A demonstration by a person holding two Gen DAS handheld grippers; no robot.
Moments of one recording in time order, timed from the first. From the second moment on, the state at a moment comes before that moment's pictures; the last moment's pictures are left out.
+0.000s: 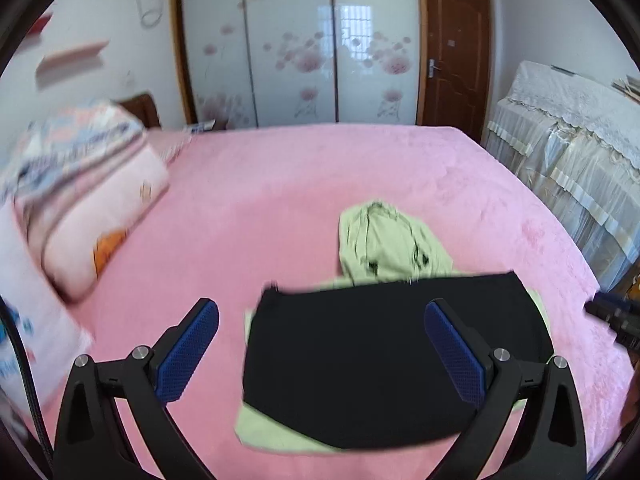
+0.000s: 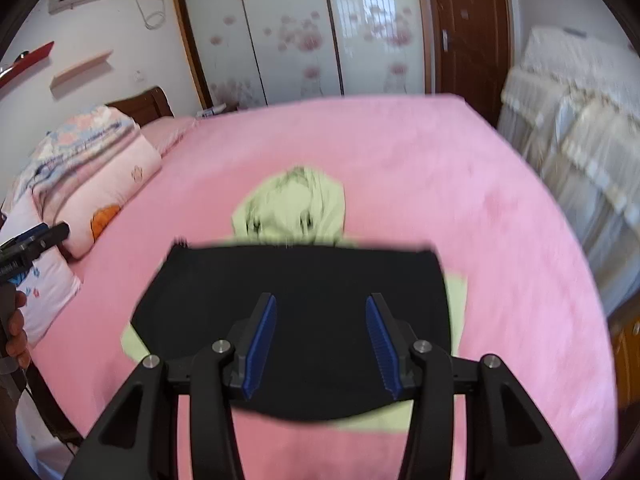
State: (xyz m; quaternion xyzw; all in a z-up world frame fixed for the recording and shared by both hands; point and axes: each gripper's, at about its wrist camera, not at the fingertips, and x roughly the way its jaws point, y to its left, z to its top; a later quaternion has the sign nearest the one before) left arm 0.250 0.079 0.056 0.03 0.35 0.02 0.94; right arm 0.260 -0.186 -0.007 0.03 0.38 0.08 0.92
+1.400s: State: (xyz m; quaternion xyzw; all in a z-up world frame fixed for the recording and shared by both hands) left arm 0.653 0.081 -0.242 -0.06 0.54 -0.03 0.84; right arm 0.689 -0.168 -0.236 0.13 0.53 0.06 0.83
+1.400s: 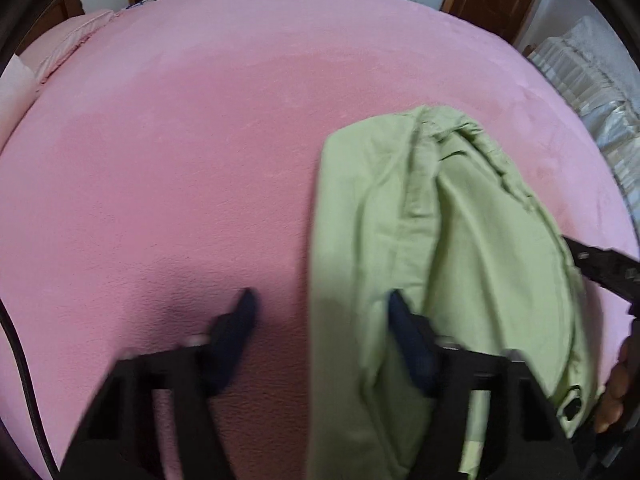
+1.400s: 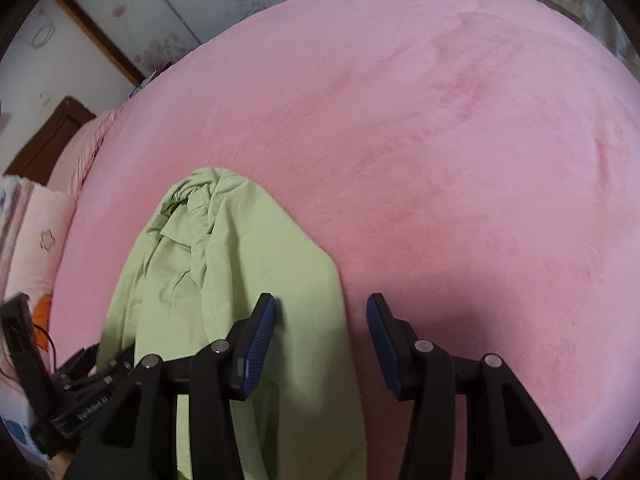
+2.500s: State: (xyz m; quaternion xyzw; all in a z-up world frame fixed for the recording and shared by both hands) left arm 0.275 0.158 -0.208 -0.15 0.55 -0.10 0.82; right arm 0.279 -0.191 -0.165 -0.02 0.45 0.14 0.88
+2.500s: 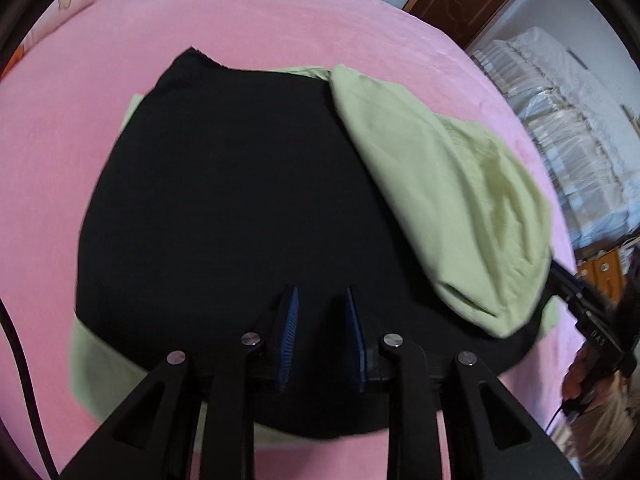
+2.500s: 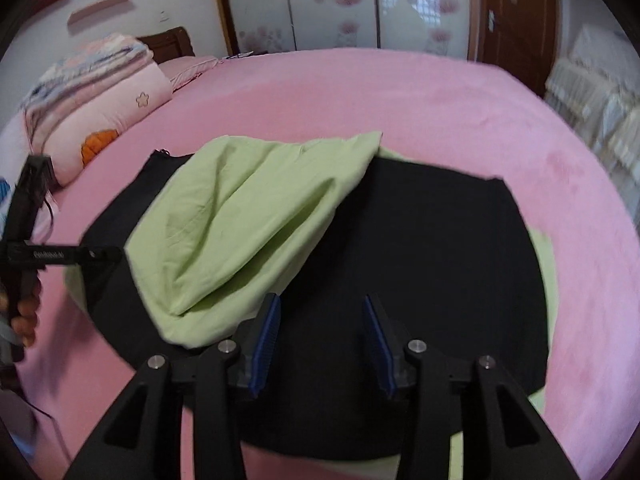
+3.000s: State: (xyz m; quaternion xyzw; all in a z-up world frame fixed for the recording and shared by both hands) left arm 0.298 0.106 -0.202 -0.21 0.54 -0.14 0.81; right arm 0.315 -0.181 -0.184 0.12 0.48 0.13 0.86
